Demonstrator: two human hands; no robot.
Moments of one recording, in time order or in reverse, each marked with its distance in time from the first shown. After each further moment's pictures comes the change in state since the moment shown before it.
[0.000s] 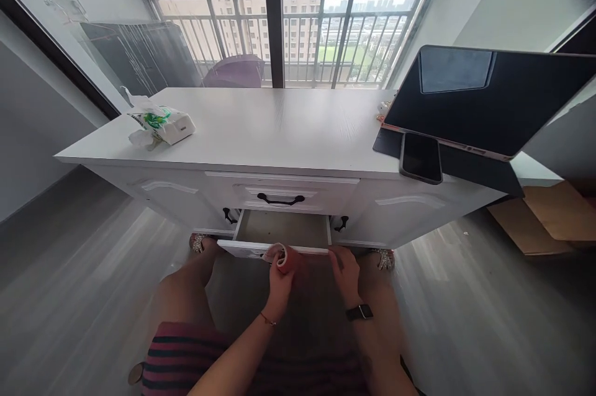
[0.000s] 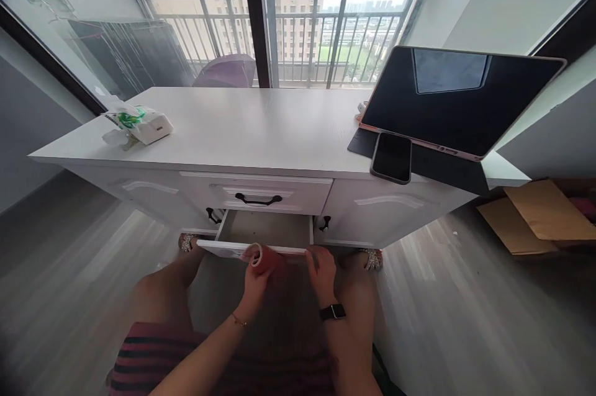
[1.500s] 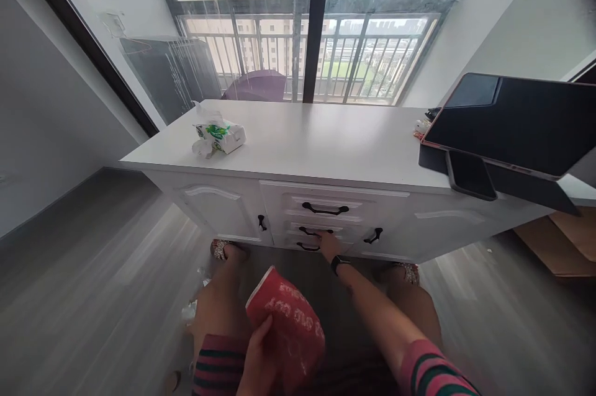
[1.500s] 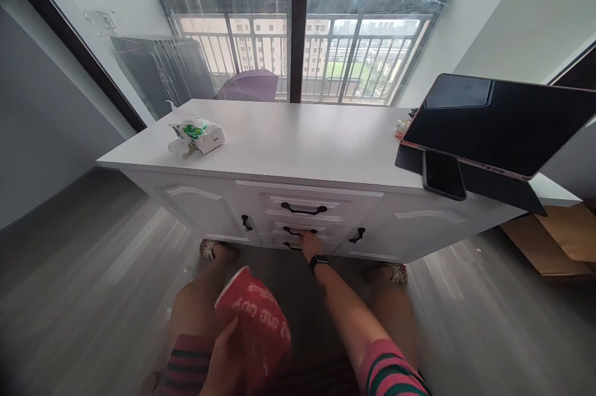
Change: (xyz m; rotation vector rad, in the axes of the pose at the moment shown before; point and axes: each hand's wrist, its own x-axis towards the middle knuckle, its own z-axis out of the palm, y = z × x) left_hand -0.017 0.134 -0.143 -0.226 0.003 -0.386; right_hand 0.080 -0.056 0.154 -0.098 -0.364 0.207
